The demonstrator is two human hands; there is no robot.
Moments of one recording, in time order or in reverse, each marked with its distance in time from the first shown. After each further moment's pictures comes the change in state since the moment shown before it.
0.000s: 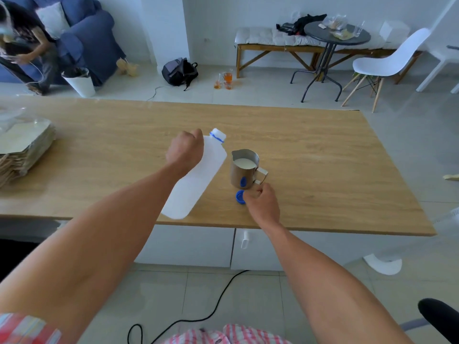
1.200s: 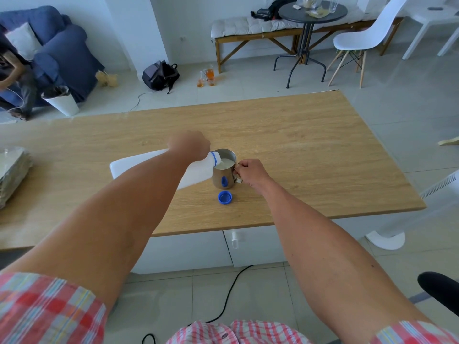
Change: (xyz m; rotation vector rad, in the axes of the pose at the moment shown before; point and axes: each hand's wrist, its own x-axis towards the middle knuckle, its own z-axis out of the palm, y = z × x) left_hand 0.010 0.075 0.050 0.872 -0.269 0.316; right_hand 0.078 -0.034 -0.047 0.285 -0.258 -0.007
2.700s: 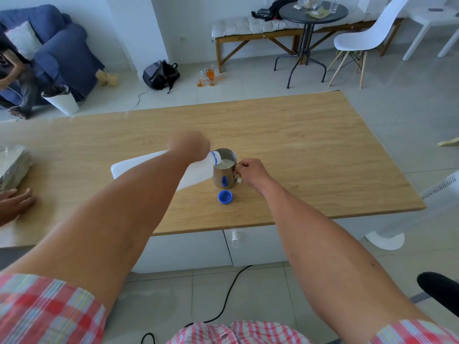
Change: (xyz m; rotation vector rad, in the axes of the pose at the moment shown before) left_hand -0.003 -0.003 0.001 -0.021 -0.001 -0.008; right_hand -0.006 -0.004 -0.001 0.024 0.008 0.022
